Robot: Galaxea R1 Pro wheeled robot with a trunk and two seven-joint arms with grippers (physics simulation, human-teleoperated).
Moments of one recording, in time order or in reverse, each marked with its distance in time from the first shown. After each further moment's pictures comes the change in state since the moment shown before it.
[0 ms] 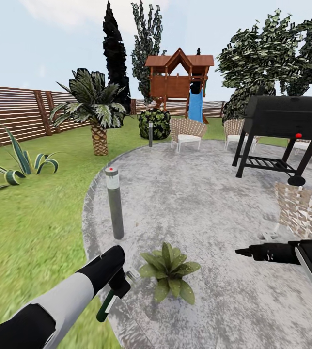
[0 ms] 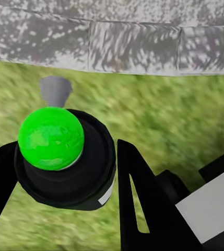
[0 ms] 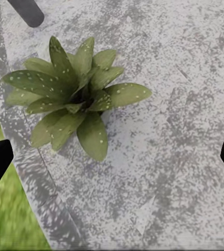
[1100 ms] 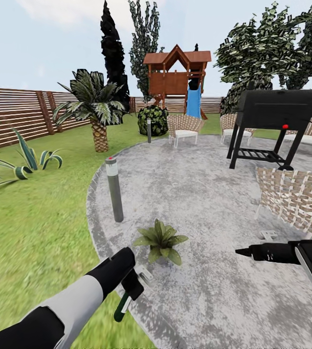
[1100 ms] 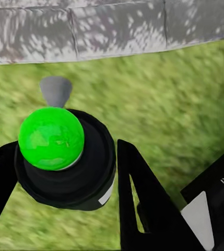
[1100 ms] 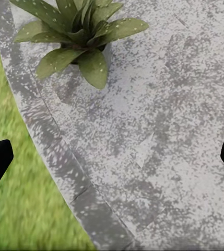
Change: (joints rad) left arm 0.011 -0.067 -0.006 -0.001 0.035 -0.079 -0.001; right arm 0.000 0.000 0.000 0.000 -0.001 0.000 0.002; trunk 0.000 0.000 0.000
